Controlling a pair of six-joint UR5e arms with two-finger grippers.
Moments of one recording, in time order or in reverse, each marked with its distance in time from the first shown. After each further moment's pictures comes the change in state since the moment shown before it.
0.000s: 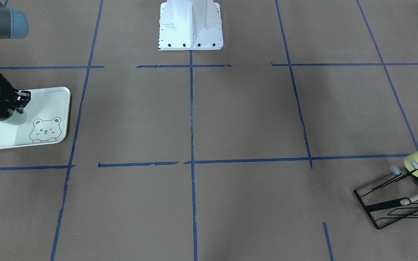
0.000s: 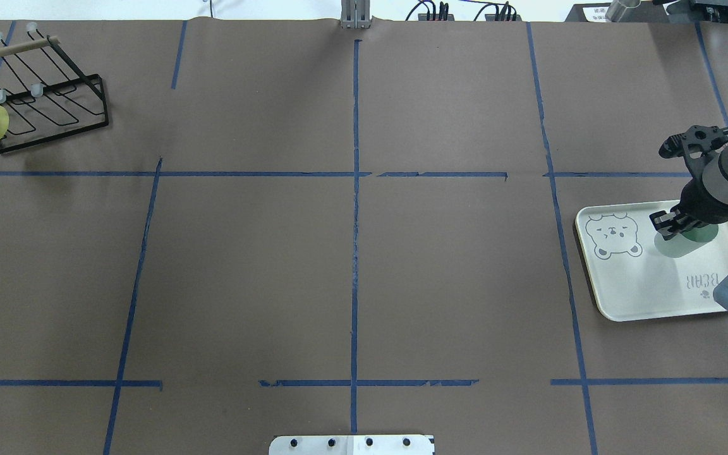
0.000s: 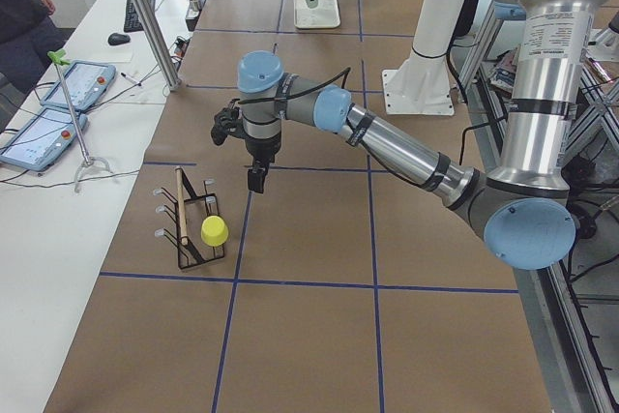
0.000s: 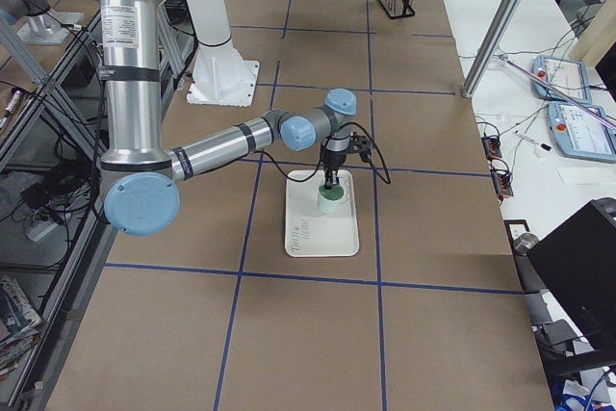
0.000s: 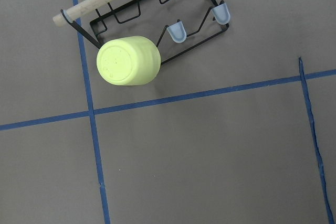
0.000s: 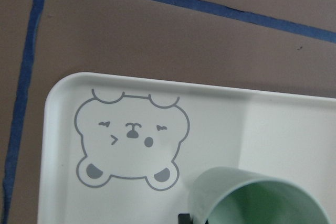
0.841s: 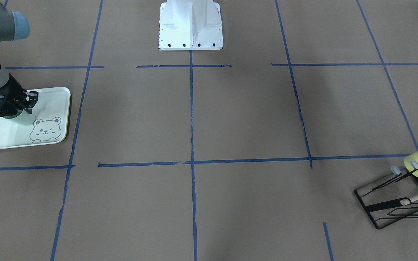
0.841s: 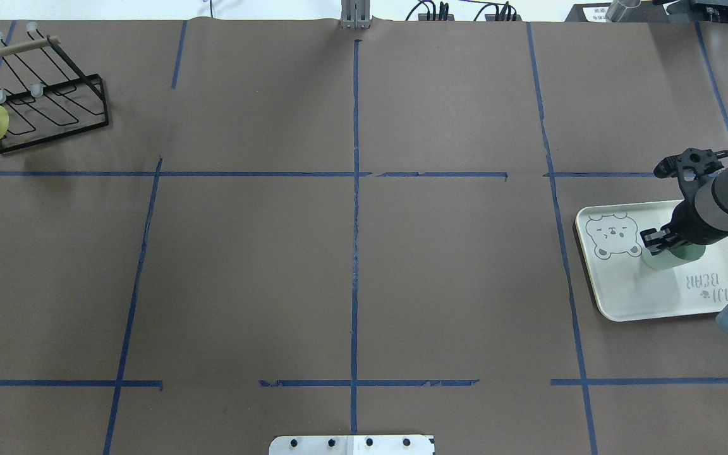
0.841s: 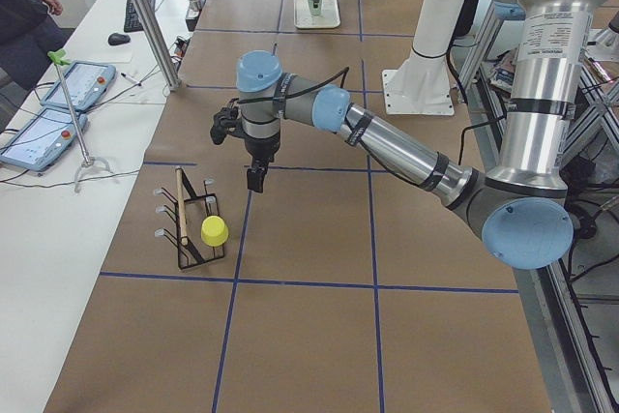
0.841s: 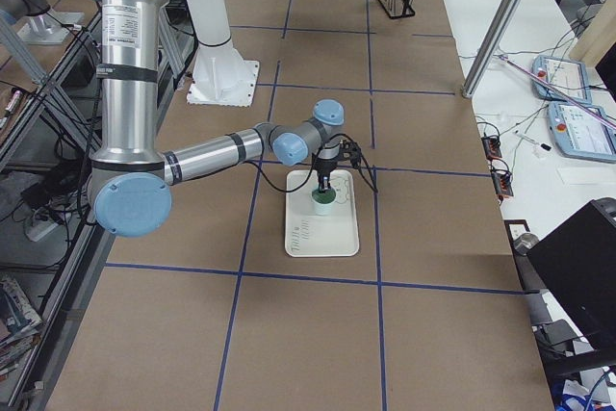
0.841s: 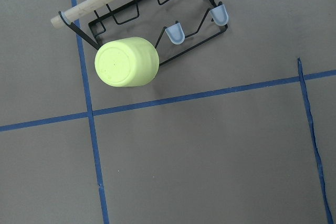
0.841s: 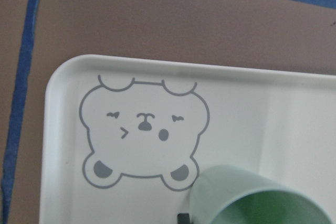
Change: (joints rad) left arm 0.003 -0.004 0.004 0.001 0.000 -0.002; right arm -0.062 -0.041 -0.028 0.141 -0.009 0.101
